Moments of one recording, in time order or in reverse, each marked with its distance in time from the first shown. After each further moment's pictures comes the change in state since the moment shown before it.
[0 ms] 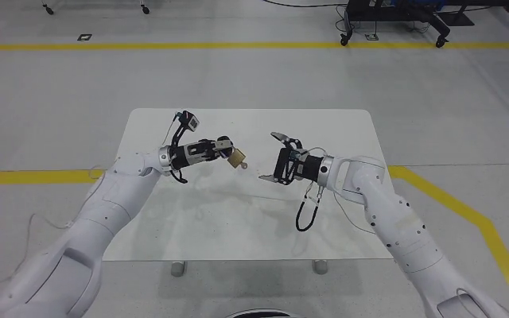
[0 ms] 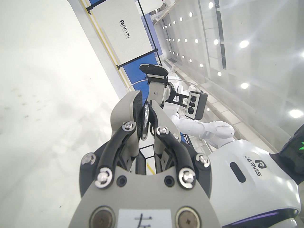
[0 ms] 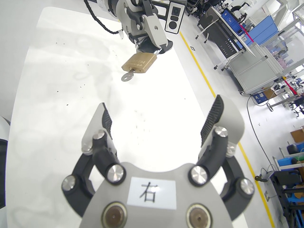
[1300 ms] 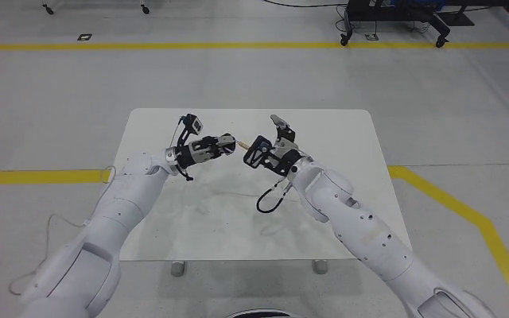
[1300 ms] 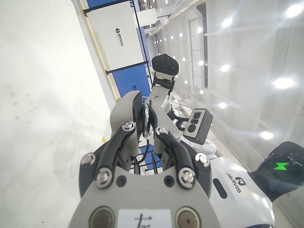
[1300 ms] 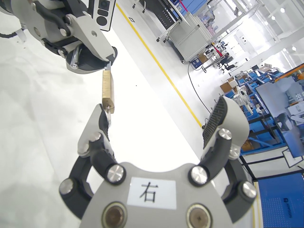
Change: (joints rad) left arm 0.002 -0.111 -0.080 0.159 -0.022 0.098 -0.042; right arm 0.020 -0.091 -0.188 -0.034 -0.228 0.603 0.234
